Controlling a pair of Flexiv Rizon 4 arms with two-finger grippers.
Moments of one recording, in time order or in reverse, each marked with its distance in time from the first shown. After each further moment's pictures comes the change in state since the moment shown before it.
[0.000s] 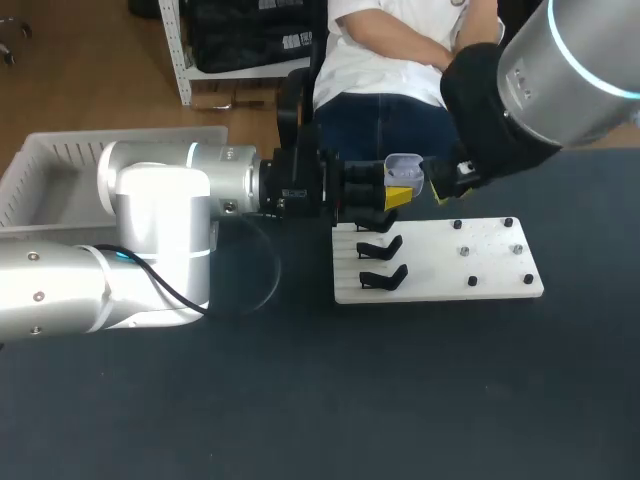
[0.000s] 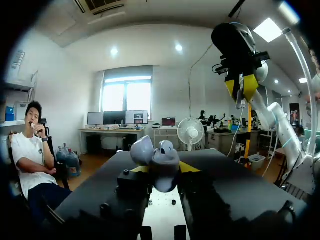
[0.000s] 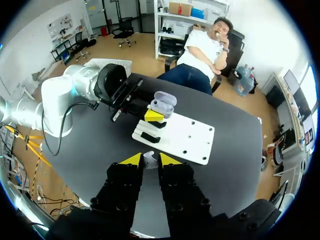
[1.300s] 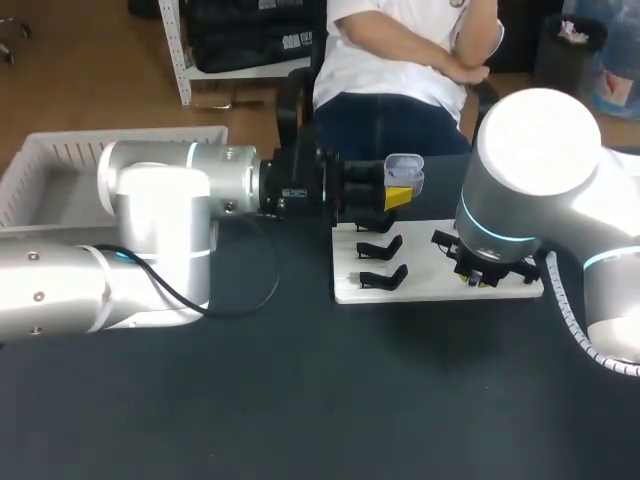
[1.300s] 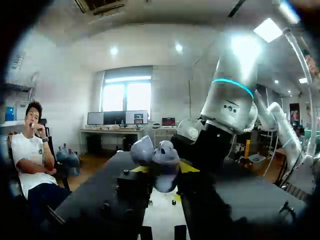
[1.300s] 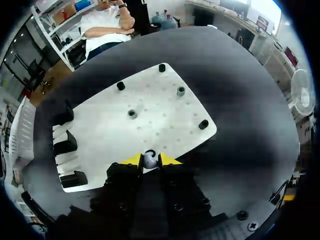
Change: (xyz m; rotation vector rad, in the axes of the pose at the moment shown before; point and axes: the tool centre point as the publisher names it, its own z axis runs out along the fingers) left arm 0.000 0.000 0.000 0.000 0.000 0.000; right arm 0.074 -0.109 0.215 0.314 0.047 0.802
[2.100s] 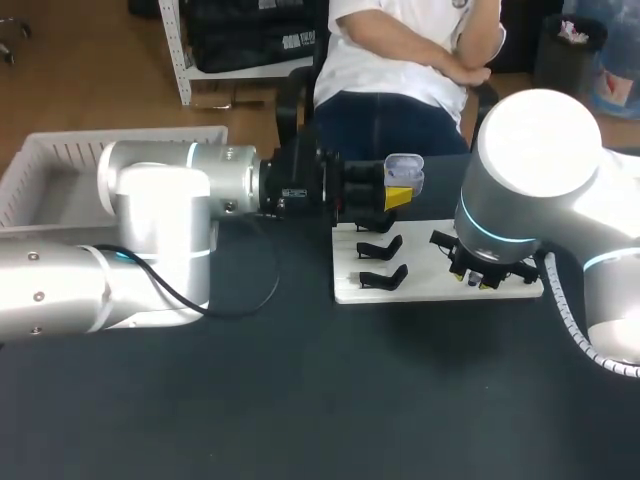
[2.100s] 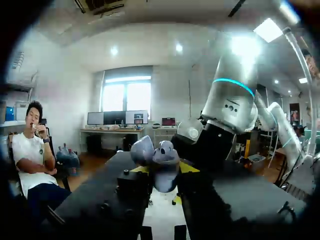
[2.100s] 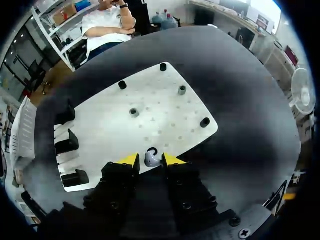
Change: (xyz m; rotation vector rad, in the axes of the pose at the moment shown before) left arm 0.000 0.000 0.000 0.000 0.000 0.000; right arm 0.003 0.002 0.000 -0.006 0.002 0.006
